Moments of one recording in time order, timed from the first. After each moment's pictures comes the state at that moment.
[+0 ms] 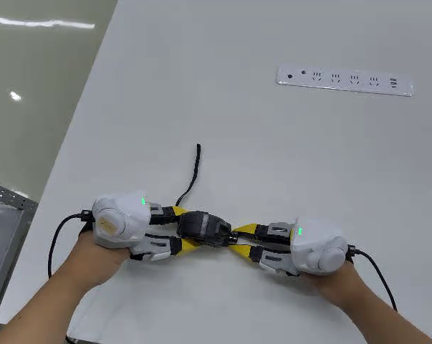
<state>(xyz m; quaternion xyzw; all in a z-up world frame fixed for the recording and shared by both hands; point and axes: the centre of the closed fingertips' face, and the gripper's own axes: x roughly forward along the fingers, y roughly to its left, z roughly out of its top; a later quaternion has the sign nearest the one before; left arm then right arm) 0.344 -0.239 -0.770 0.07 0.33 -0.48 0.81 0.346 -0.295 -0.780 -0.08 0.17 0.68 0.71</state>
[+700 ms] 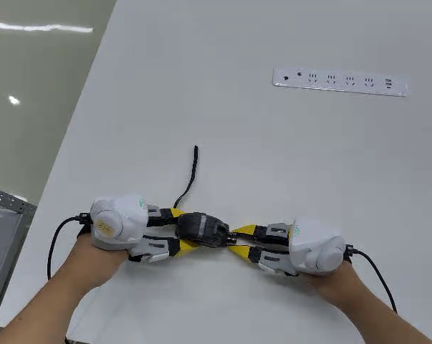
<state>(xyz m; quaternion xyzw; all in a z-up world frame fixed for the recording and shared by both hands) 0.344 -0.240 -0.772 0.07 0.33 -0.48 0.81 0.346 -0.298 -0.780 -0.07 0.18 0.67 0.71</state>
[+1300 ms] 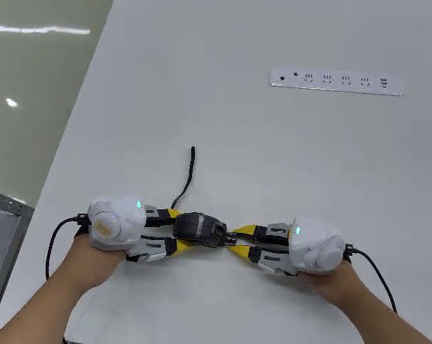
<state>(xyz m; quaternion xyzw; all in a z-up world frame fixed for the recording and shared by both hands) 0.349 -0.233 -0.776 0.08 0.33 -0.49 0.80 0.346 -0.304 -0.780 -0.07 0.18 0.67 0.72</state>
